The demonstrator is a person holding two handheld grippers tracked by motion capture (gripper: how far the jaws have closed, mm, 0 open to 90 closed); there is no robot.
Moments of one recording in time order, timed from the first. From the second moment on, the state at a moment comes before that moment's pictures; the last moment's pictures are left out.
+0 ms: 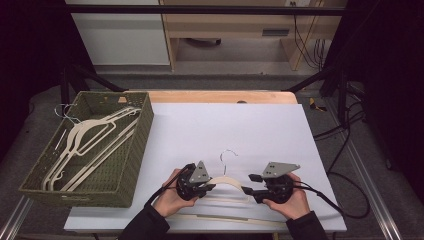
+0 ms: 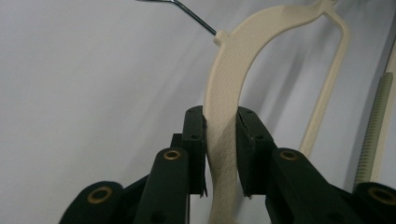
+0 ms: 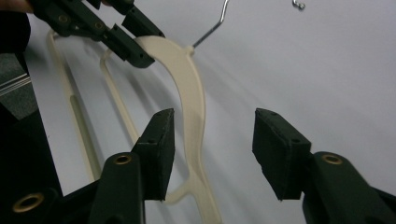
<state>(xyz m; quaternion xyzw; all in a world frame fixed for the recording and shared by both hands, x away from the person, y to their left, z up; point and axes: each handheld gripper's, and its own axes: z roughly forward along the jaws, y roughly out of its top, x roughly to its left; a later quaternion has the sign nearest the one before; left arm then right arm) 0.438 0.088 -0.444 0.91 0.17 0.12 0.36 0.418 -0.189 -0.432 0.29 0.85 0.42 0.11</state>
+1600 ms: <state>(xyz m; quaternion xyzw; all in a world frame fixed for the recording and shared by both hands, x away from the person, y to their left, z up) 0.430 0.121 -0.400 0.85 0.21 0.11 0.47 0.425 -0.169 -0.403 0.25 0.84 0.48 0.02</state>
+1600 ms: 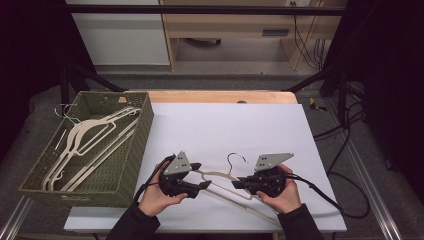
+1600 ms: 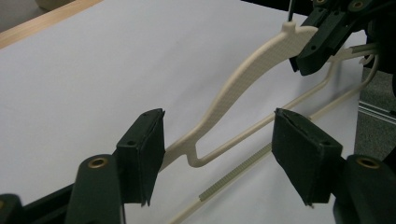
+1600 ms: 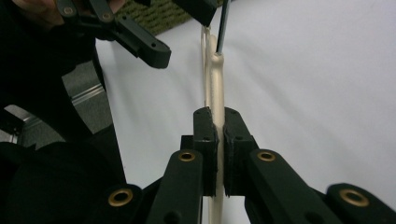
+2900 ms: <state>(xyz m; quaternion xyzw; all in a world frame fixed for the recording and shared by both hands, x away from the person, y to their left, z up) 0.417 0.108 -0.399 0.88 0.18 0.08 0.44 0.418 -0.175 -0.391 0.26 0.82 0.50 0.11</state>
